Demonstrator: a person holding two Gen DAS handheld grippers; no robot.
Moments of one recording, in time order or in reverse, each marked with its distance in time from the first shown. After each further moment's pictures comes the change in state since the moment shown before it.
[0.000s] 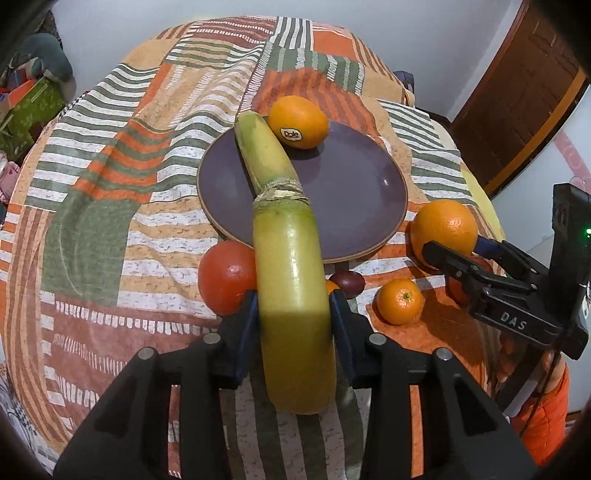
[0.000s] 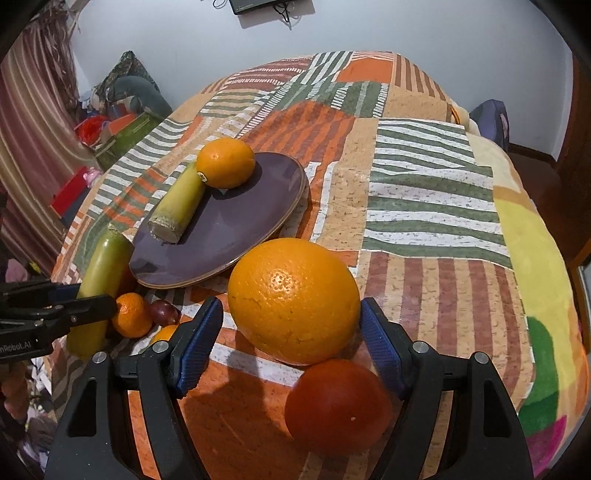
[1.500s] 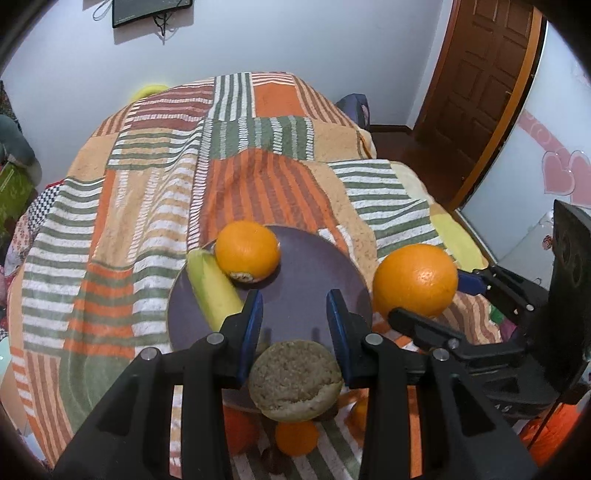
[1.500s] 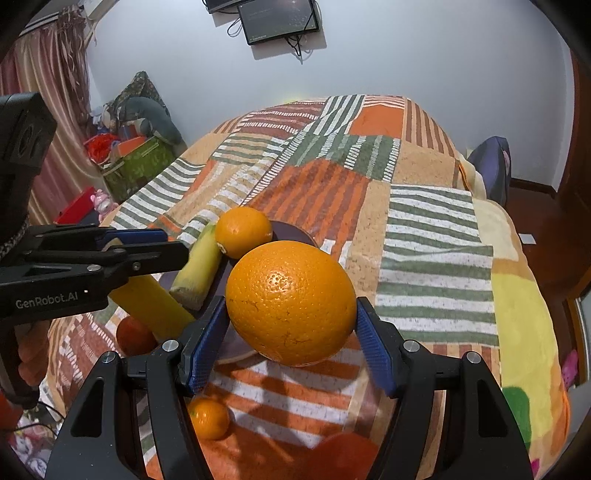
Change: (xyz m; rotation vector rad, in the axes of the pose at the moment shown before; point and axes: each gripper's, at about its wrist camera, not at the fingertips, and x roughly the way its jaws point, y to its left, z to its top) left arm -0.004 -0.040 0.097 0.226 -0.141 -0.056; right arm -0.016 0.018 0.046 -0.045 -0.121 -0.001
